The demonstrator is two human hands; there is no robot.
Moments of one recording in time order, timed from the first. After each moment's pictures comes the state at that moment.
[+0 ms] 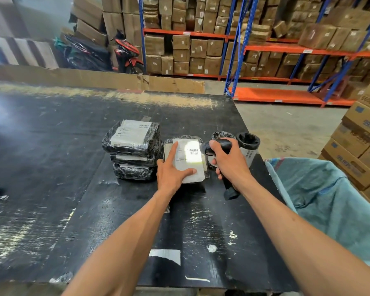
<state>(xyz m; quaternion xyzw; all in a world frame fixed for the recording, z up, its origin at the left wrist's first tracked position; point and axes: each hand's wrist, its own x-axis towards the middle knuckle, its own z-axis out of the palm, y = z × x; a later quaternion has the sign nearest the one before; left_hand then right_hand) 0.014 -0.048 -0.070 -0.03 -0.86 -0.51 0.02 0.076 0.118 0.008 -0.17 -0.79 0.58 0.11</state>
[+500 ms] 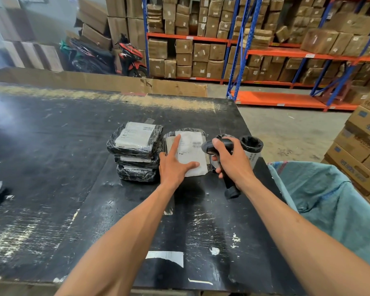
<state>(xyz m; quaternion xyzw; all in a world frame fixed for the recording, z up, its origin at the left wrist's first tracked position) 0.006 -0.047 -0.047 -0.05 -0.85 -0.52 0.05 0.074 0.115 0.014 -0.15 -0.78 0.60 0.12</state>
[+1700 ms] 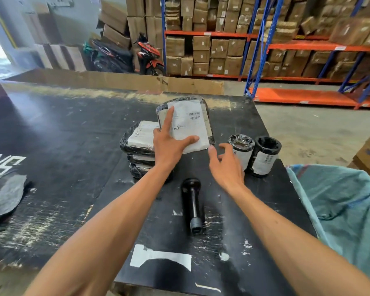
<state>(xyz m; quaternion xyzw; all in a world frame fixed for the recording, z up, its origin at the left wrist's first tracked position) -0.013 -0.083 0.015 -0.04 -0.81 -0.56 0.16 0.048 0.076 -0.019 -0.15 -0.89 0.42 0.12</state>
